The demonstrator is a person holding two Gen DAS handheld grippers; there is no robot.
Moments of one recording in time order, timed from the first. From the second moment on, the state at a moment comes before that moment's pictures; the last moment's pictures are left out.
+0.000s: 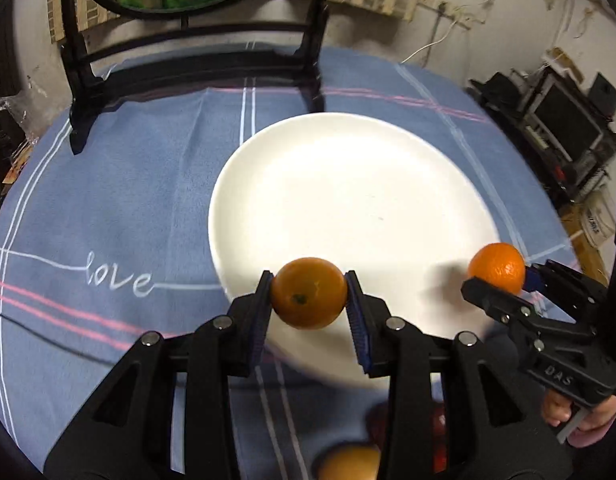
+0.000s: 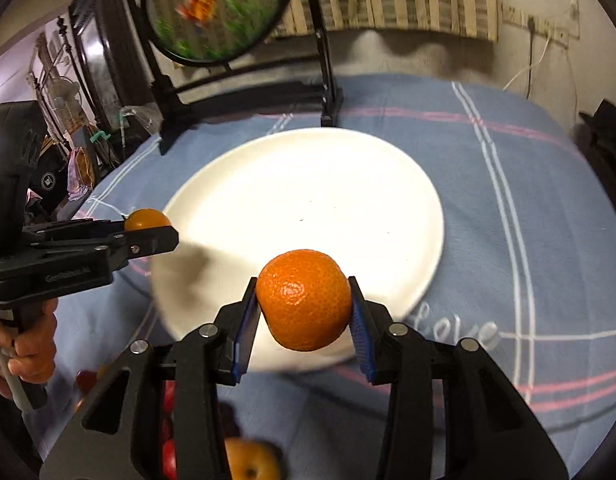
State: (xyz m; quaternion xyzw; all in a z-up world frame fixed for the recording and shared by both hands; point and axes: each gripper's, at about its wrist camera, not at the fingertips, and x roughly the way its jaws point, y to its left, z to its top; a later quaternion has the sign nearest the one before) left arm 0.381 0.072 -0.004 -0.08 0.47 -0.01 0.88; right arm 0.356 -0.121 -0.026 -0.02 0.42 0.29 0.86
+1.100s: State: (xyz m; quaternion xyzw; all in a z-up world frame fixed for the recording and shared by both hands) left arm 0.142 0.054 -0.019 -0.09 0.35 -0.07 0.93; right arm 0.173 -0.197 -0.029 -0.05 0.38 0.45 0.81
